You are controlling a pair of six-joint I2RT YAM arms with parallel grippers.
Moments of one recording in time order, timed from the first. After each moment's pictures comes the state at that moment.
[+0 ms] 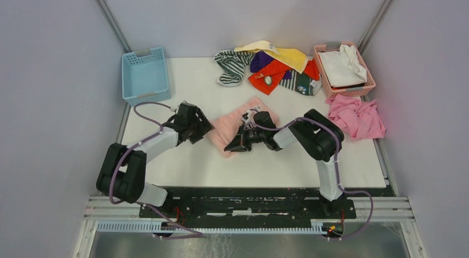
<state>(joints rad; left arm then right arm) -0.34 1.39 0.70 -0.19 -0.02 -0.91 0.67 2.07 0.86 0.63 -0.77 1.15</state>
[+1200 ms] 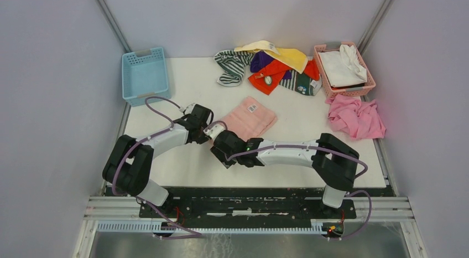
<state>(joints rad) -0.48 1.52 0.80 -0.33 -0.19 -0.90 1.14 1.75 1.13 -0.26 0.25 0.23</state>
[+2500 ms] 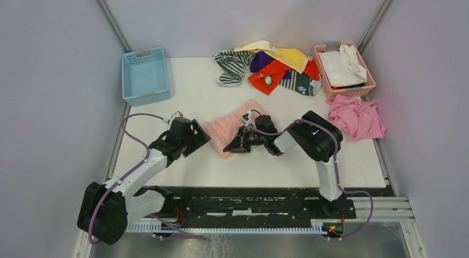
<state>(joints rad) -0.42 1.05 0.55 -0.35 -0.11 -0.91 0.70 2.06 0.81 0.76 -0.72 1.12</state>
